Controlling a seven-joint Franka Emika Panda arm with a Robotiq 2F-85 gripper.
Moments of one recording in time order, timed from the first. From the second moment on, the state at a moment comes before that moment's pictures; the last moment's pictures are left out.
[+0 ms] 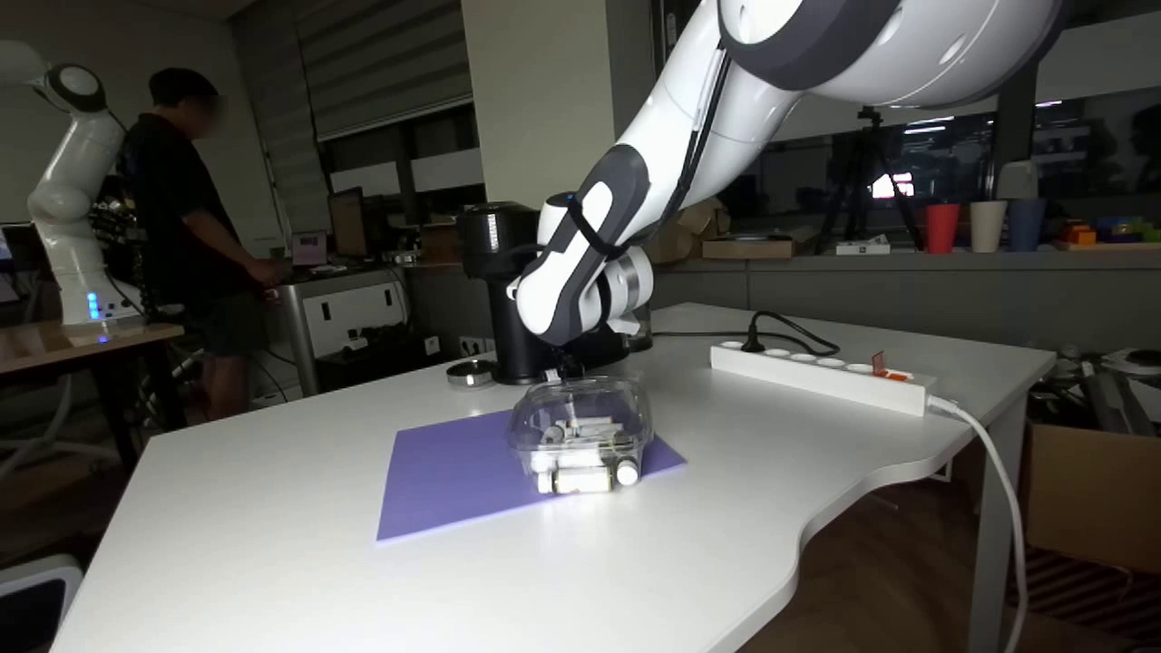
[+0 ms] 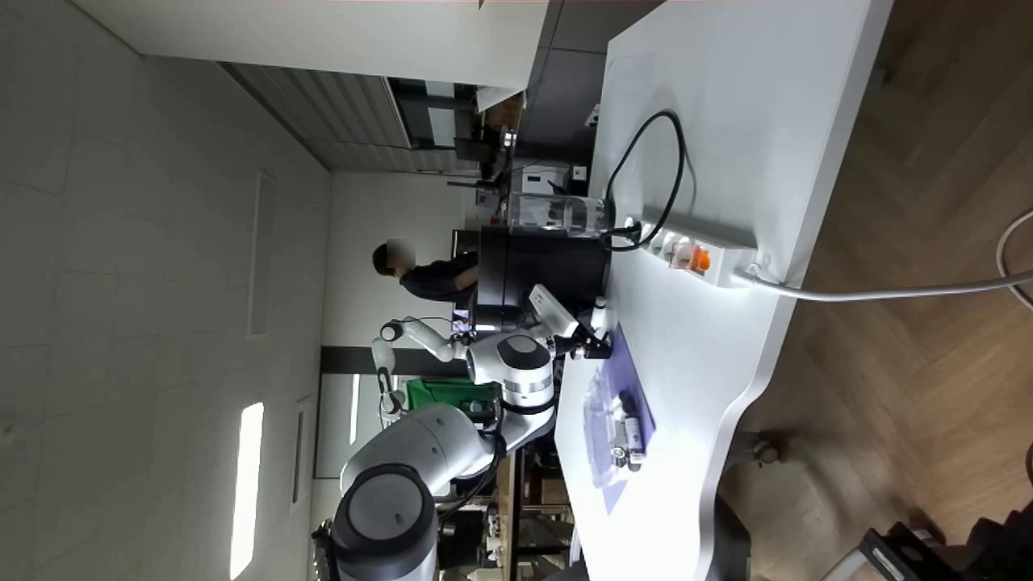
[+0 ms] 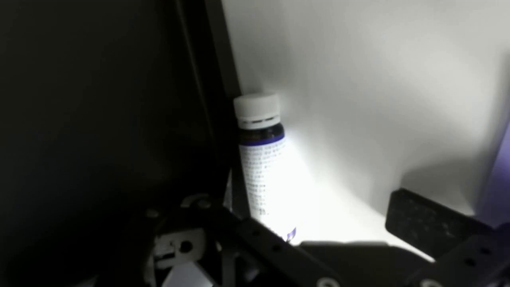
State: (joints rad) arm -0.05 1.32 0.09 -0.96 -0.30 2.75 -1.19
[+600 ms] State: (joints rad) arm -0.04 1.35 0.11 -0.81 -0.27 2.41 -1.21
